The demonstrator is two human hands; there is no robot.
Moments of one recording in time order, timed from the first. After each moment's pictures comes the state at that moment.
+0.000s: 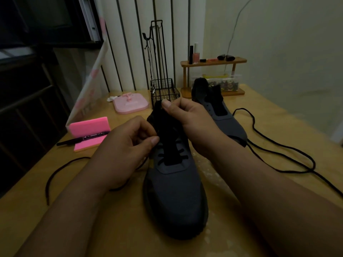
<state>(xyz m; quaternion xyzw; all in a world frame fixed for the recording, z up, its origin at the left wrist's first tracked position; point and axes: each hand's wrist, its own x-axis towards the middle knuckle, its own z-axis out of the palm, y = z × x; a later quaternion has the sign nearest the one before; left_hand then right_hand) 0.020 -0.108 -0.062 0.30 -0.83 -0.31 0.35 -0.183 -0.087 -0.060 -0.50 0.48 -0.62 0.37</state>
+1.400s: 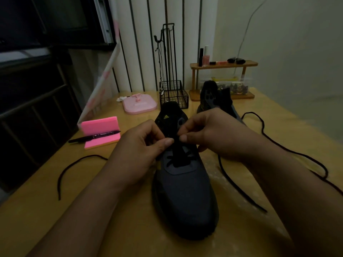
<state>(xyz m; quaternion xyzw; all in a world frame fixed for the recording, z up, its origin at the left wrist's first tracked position) 0.006 -0.104 -0.071 0.34 -0.80 -0.32 0.38 -0.201 -0.036 -0.030 -0.64 0.62 -0.36 0.27</state>
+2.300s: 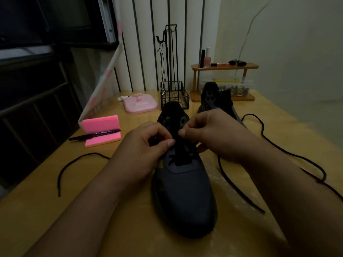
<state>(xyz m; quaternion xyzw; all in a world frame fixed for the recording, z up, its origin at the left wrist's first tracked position) 0.005 -0.108 -0.074 0.30 -0.82 -0.30 0.38 -0.195 -0.035 -0.029 -0.60 0.65 -0.38 0.27</state>
